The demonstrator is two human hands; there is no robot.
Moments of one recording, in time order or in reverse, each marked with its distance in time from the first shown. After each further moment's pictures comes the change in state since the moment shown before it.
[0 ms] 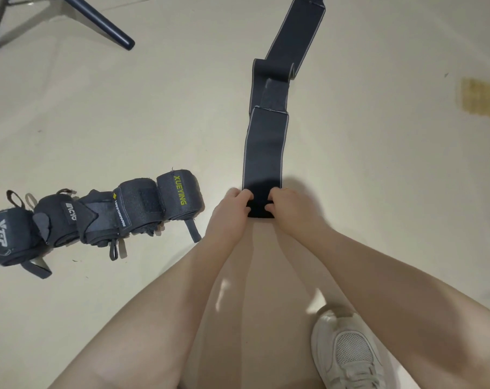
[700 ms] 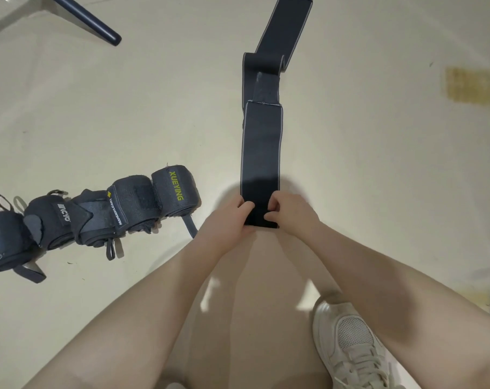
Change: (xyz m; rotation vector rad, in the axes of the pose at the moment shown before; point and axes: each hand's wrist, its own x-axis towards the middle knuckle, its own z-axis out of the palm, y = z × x) left_hand -0.012 -0.020 0.004 0.325 -0.219 0.288; right_hand -0.019 0.001 0.010 0.401 -0.127 0.278
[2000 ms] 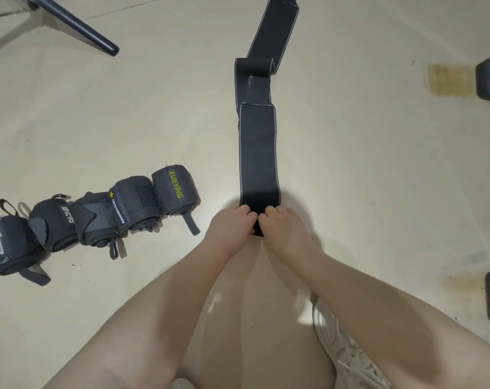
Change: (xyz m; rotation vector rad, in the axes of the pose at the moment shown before) left_hand -0.005 0.009 0.016 0.260 0.052 0.100; right_hand -0.046 -0.015 0.029 -0.622 0.199 -0.317
